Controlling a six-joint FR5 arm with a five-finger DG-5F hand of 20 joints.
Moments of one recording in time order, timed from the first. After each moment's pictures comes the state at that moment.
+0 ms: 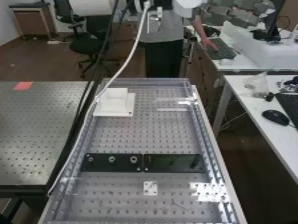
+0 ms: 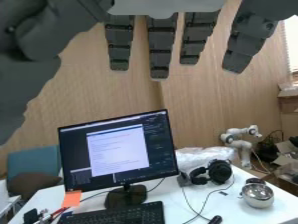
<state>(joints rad) 1.66 -2.00 -1.20 -3.01 -1.27 -0.66</state>
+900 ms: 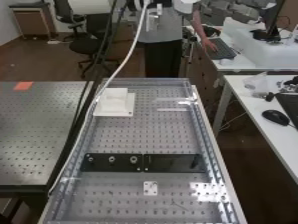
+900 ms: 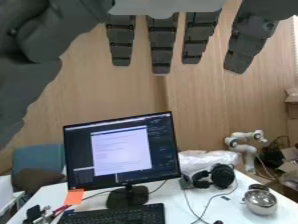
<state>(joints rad) 1.66 -1.99 -1.21 -3.01 -1.30 -0.69</state>
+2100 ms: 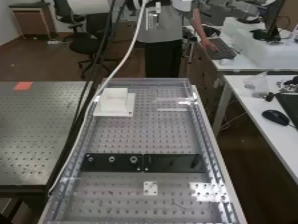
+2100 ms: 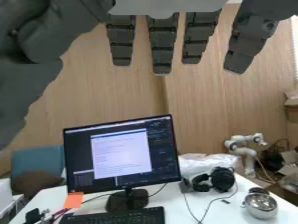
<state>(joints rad) 1.67 -1.98 -1.23 -2.99 -1.29 -0.70</state>
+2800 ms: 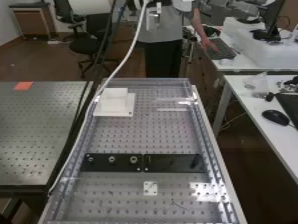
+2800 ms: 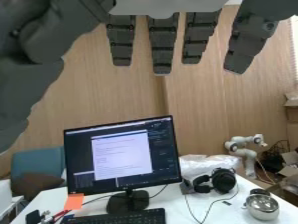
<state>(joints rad) 1.67 -1.98 -1.22 -2.98 -1.29 -0.70</state>
